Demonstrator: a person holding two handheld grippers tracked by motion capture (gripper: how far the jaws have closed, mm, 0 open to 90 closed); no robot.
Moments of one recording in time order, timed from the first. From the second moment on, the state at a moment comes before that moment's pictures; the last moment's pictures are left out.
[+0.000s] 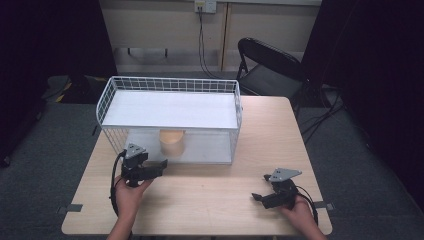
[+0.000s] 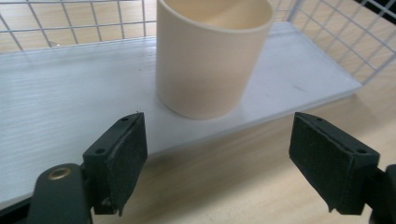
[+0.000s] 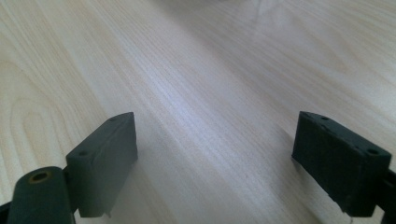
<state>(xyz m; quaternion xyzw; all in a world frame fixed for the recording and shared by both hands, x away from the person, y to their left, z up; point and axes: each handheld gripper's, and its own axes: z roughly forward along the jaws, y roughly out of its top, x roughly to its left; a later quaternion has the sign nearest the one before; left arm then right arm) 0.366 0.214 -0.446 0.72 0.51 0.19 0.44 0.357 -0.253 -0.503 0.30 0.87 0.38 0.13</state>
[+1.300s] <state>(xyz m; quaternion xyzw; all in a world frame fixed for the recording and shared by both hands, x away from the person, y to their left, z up) 0.330 0.252 -0.479 0.78 0.46 0.19 0.38 0.357 -0.253 -0.503 0.30 0.87 0.38 0.13</state>
